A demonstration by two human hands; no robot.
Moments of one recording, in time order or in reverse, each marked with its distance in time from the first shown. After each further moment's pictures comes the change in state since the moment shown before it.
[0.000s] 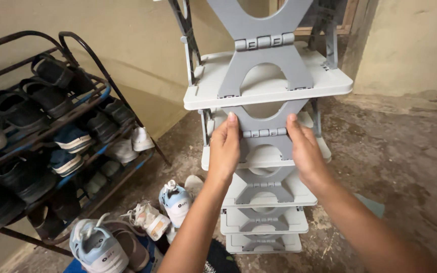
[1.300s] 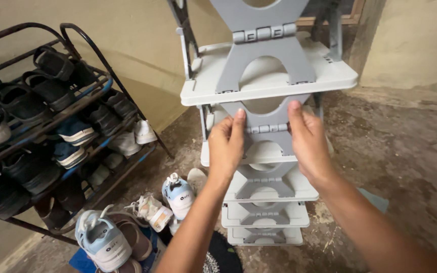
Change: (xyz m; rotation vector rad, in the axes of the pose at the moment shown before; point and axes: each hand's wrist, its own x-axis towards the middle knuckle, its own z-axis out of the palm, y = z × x) left_hand -0.007 0.004 0.002 0.176 0.090 -0.082; right_hand 0.002 -0.007 0.004 -0.121 0.029 -0.185
